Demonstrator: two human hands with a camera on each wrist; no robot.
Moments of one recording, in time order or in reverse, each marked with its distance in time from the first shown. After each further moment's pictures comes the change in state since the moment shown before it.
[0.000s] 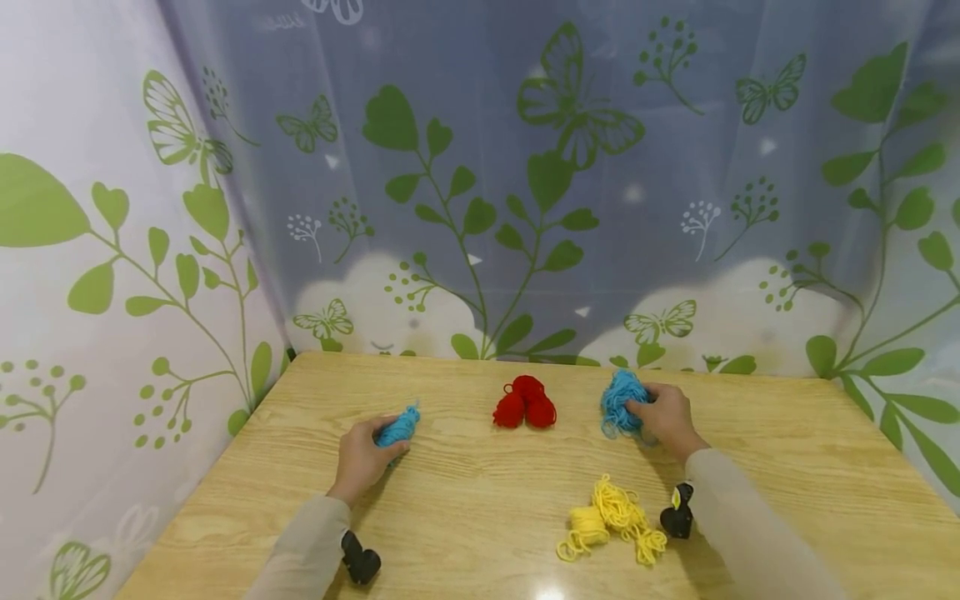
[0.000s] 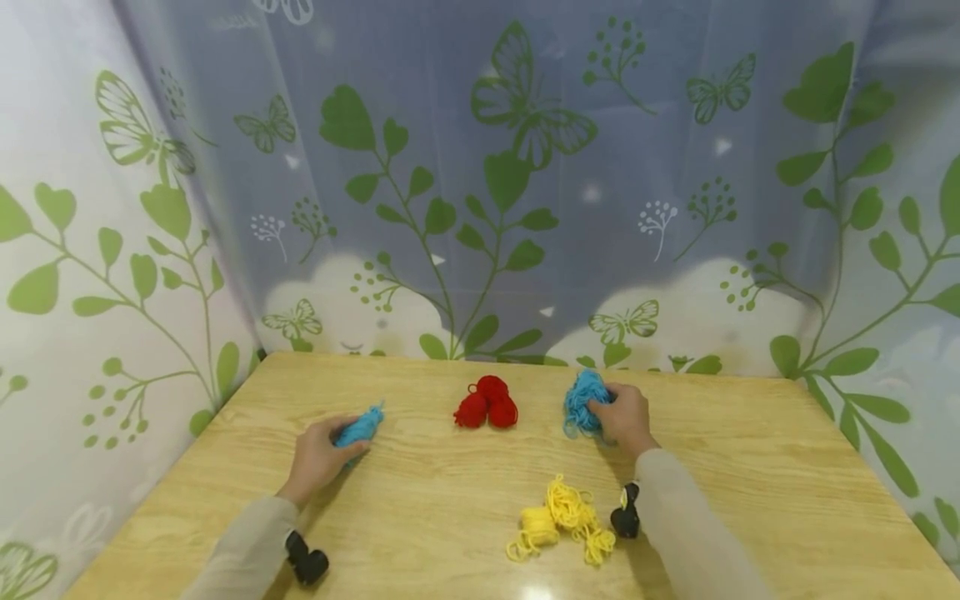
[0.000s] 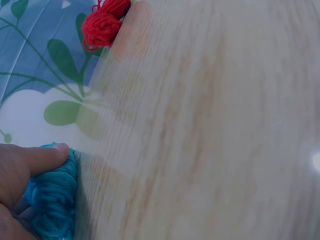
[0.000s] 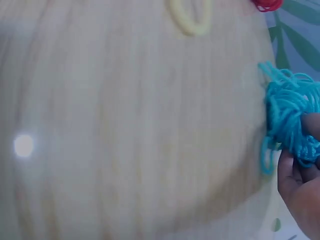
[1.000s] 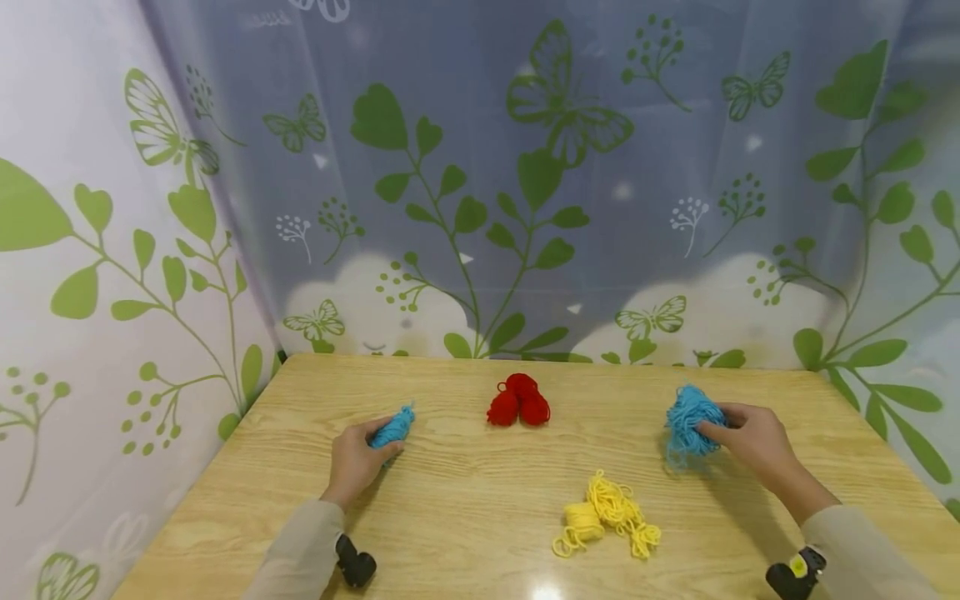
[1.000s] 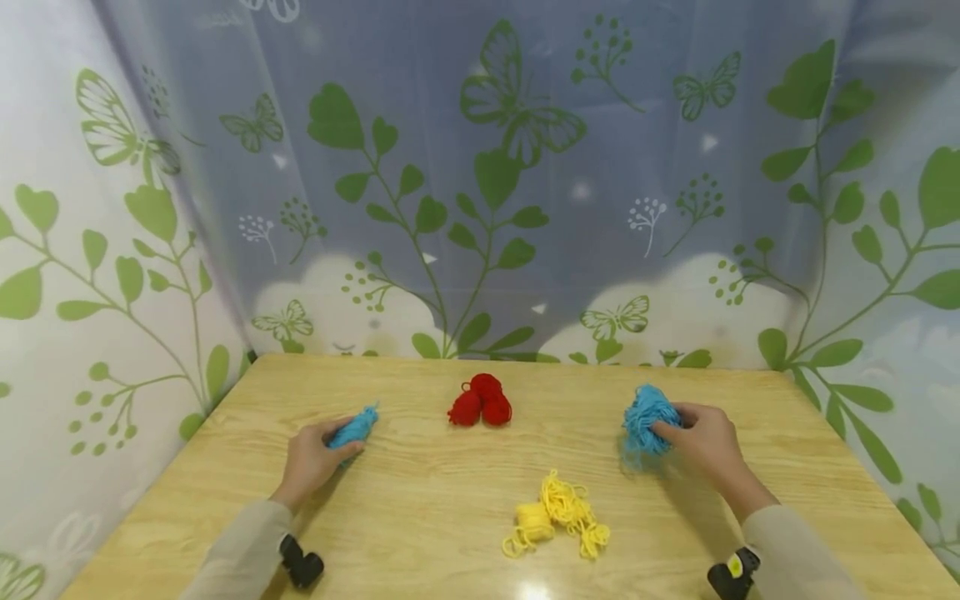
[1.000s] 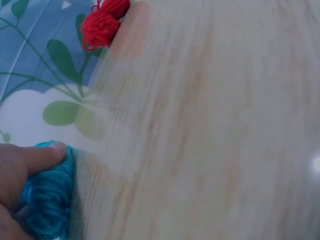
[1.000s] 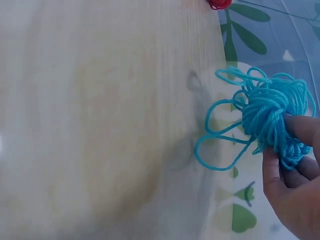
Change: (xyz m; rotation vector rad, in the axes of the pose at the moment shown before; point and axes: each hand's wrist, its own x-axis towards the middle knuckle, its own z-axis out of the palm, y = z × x) left_hand 0.000 -0.001 0.001 0.009 -0.004 -0.019; right_hand -0.077 0.031 -0.090 -0.063 -0.037 -0.030
